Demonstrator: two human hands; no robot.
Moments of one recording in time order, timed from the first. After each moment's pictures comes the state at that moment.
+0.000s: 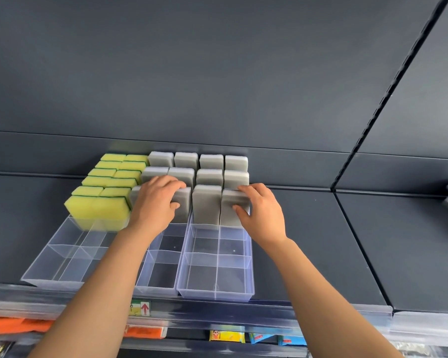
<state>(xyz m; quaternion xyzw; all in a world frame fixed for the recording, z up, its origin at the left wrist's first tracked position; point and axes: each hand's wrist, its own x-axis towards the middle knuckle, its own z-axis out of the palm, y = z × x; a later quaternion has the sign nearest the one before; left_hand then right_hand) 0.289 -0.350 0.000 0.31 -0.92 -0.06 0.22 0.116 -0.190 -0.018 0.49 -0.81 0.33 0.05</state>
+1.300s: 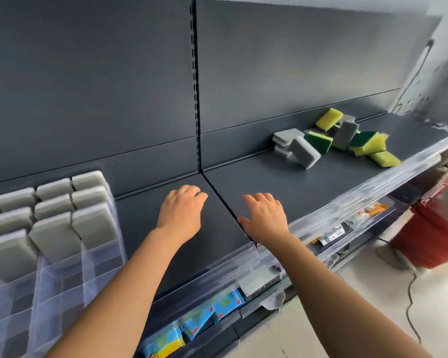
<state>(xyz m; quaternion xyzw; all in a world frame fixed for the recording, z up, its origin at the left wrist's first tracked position) 0.098 -0.135 0.000 0.02 -0.99 0.02 0.13 0.033 0.052 -0.017 0.25 -0.96 0.09 0.07</state>
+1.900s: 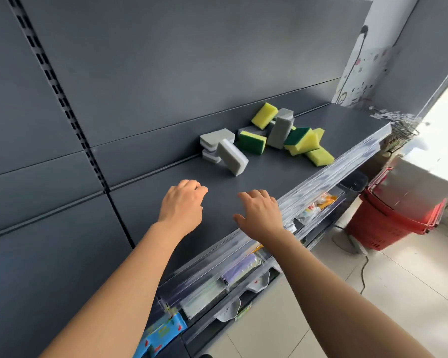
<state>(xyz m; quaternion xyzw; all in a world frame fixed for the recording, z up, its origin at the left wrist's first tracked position) -0.071 0.036 -0.011 -0.05 -0.99 -0.04 0.13 -0.099 0.222 -0.027 0.18 -0.98 0.09 0.07</state>
